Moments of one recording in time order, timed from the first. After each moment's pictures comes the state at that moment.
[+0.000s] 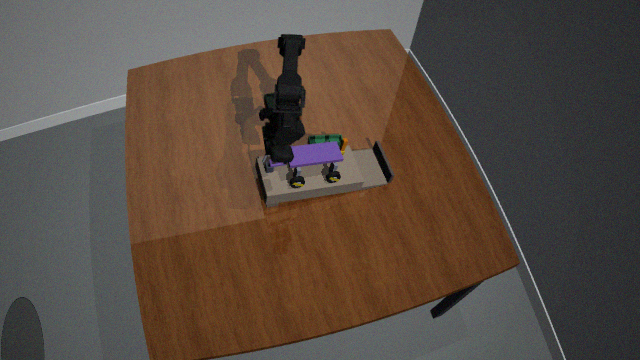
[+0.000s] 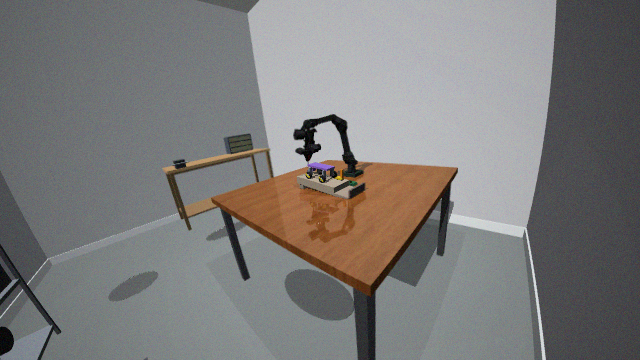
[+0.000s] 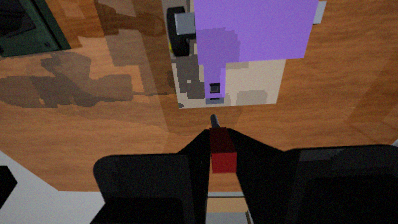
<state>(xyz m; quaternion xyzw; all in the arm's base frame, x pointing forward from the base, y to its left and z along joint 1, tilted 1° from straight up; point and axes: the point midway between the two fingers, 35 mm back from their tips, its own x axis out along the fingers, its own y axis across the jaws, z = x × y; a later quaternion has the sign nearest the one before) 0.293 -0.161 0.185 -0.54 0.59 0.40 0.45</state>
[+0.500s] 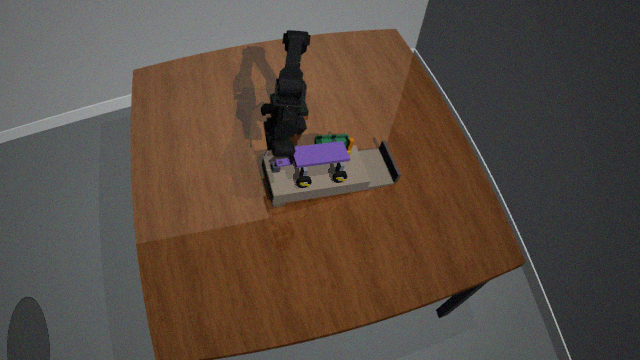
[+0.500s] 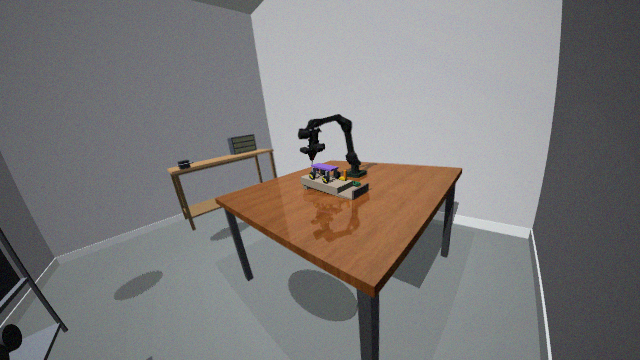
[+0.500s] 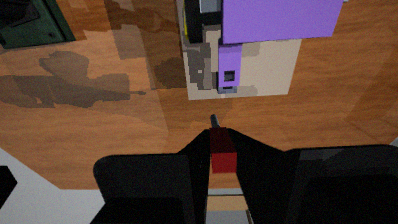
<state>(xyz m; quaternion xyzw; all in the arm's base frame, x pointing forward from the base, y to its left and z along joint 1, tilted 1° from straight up) 0.274 -0.170 0.189 -0.54 0.59 0.39 0.45</state>
